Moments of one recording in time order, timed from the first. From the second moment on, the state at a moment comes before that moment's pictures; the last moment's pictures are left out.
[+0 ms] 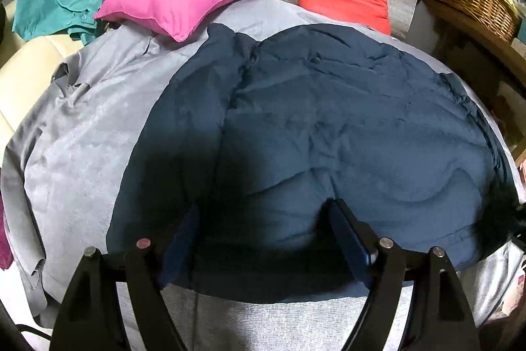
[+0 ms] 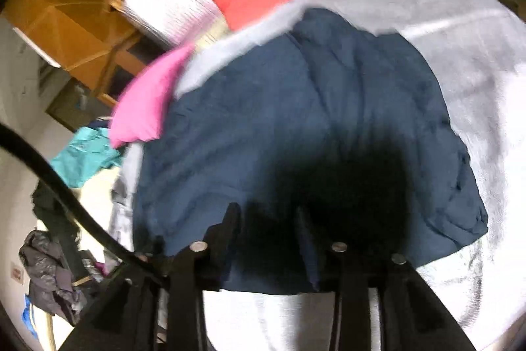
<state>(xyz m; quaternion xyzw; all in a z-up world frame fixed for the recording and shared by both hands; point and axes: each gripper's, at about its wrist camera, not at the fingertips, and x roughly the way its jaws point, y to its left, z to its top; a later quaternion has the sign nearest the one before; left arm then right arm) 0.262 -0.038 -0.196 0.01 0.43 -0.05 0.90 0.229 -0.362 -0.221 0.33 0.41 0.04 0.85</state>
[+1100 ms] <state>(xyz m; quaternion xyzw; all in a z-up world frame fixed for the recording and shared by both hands) 0.123 -0.028 -0.001 0.06 0.23 -0.01 0.97 0.089 -0.292 -0.038 0.10 0.27 -0.04 0.96</state>
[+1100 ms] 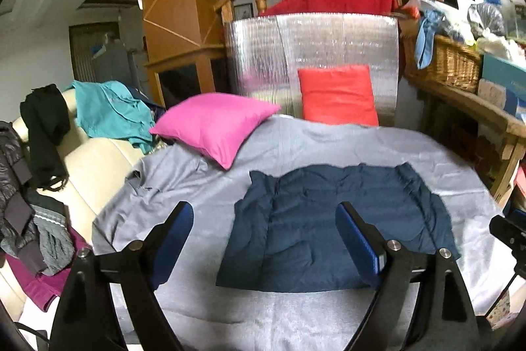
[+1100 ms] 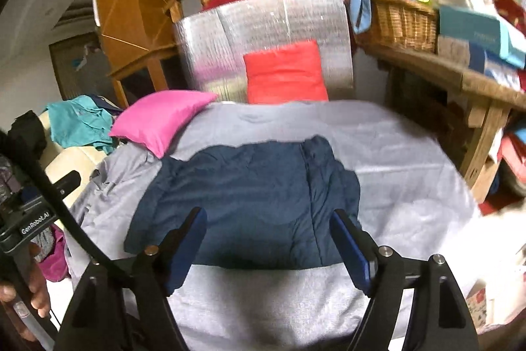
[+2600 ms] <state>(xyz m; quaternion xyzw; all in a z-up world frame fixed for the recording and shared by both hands) 0.032 -0.023 0.061 0.05 0.16 0.01 0.99 0.025 -0.243 0.009 0.12 0.23 -0.08 0.96</state>
